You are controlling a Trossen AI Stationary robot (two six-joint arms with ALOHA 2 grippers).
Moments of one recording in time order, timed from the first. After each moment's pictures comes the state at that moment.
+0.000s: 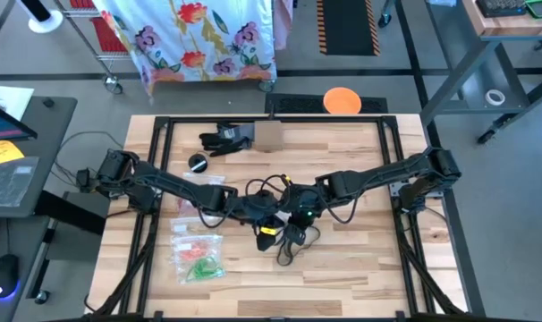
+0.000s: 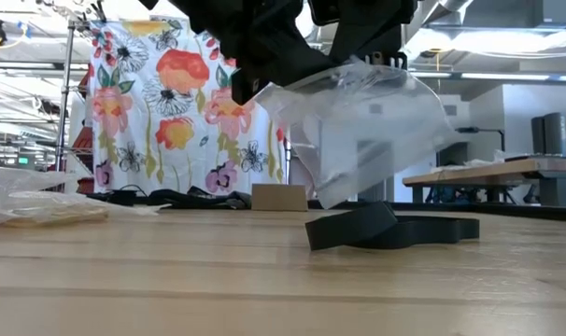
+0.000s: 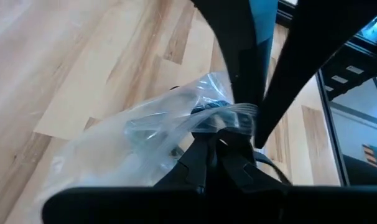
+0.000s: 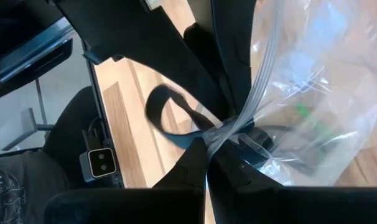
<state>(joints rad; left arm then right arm) -0.21 1.69 1.11 -0.02 -0.11 -0.47 0.18 1.69 1.32 -0.55 -0.24 0.70</state>
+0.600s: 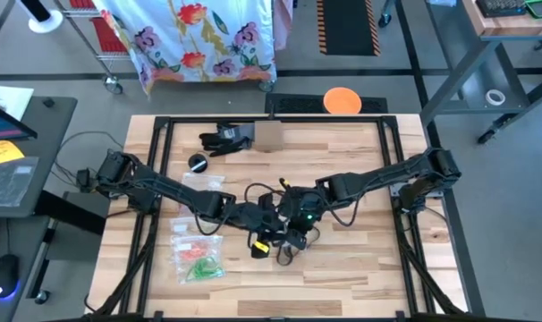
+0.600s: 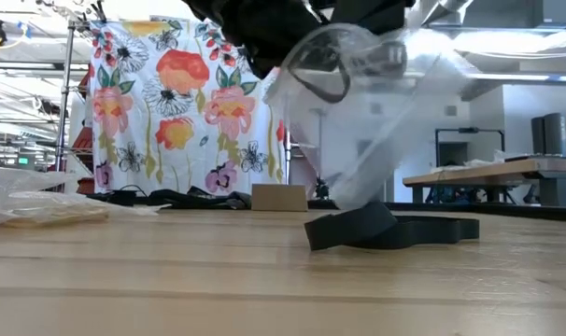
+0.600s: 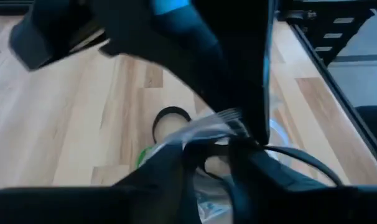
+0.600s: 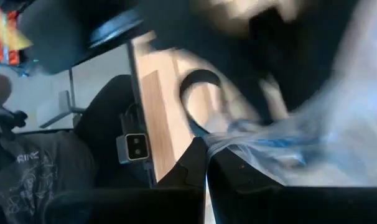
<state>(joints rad) -0.26 1.69 1.12 0.05 -0.13 -0.12 0.20 1.69 1.32 -0.50 -0.31 0.71</state>
